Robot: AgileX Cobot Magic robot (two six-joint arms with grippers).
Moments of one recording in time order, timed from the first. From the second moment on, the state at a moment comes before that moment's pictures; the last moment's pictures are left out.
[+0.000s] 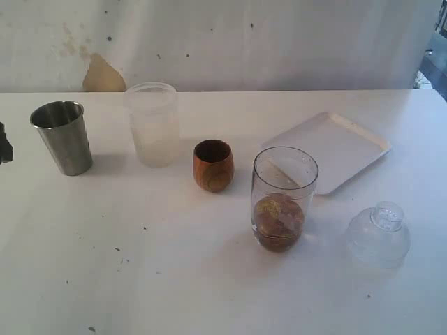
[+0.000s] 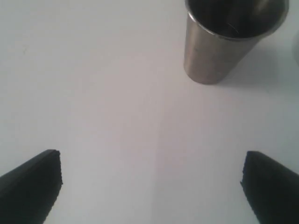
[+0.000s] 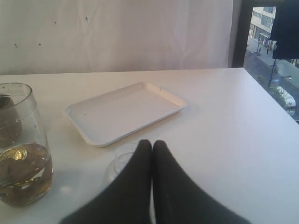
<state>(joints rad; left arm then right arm) 0.00 1.35 -0.84 0.08 0.48 -0.12 -0.08 0.00 -0.01 0.00 0.21 0.06</state>
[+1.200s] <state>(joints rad) -0.01 0.84 -0.79 -0.06 0.61 0.10 -0.08 0.00 -0.01 0.00 0.21 0.06</state>
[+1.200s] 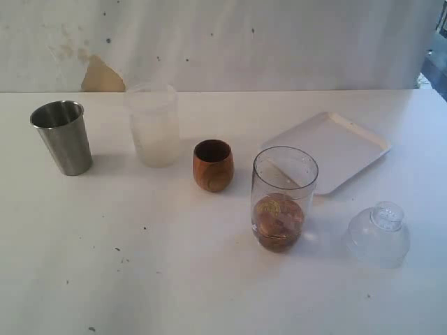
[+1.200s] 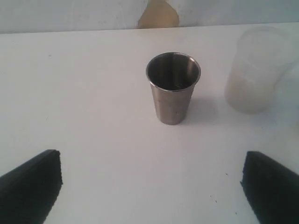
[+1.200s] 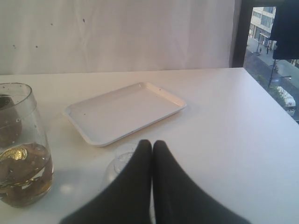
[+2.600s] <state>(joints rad) -0.08 0.00 -0.51 -0.02 0.43 0.00 -0.08 0.00 -0.01 0.00 0.21 0.09</state>
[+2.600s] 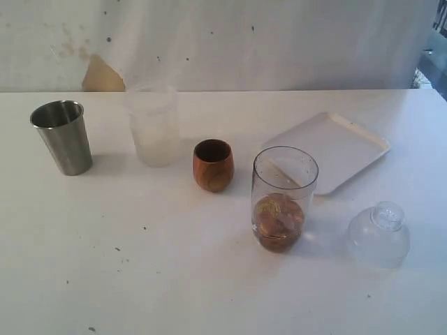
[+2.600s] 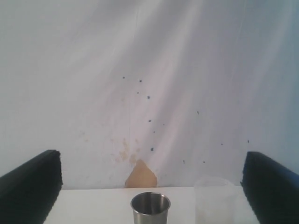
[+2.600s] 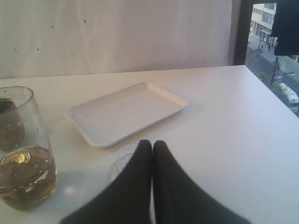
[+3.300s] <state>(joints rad) -0.08 0.00 -0.01 -0.08 0.05 0.00 -0.08 0.00 -0.01 0.00 0.21 0.09</state>
